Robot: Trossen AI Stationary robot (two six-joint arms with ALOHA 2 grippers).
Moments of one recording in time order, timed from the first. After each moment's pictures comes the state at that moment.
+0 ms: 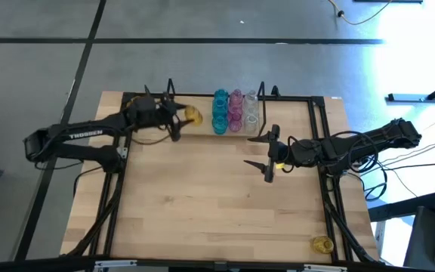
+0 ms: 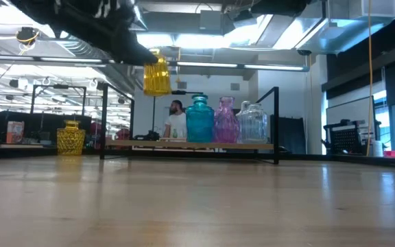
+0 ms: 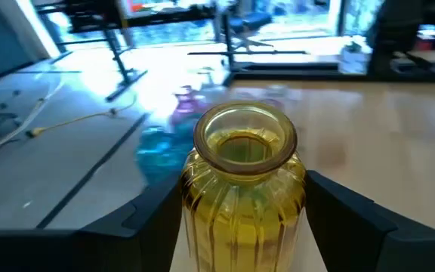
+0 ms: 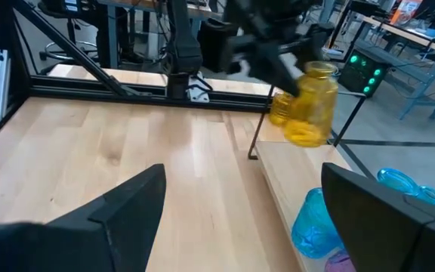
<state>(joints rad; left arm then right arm) 0.45 1.01 0.64 0.08 0.00 0.17 0.26 1.10 0.85 -0.03 0.43 -0.06</state>
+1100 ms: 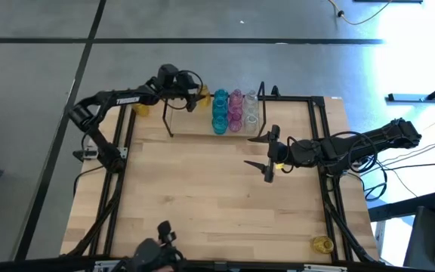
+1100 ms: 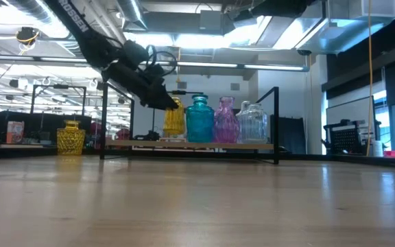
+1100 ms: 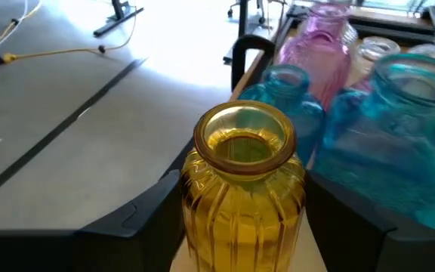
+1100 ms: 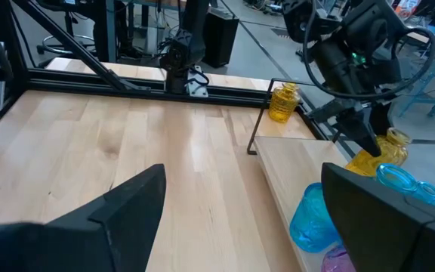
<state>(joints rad) 0.86 1.66 0.96 0.21 0.37 0.22 0.26 1.10 0.85 -0.05 0.43 -0.06</state>
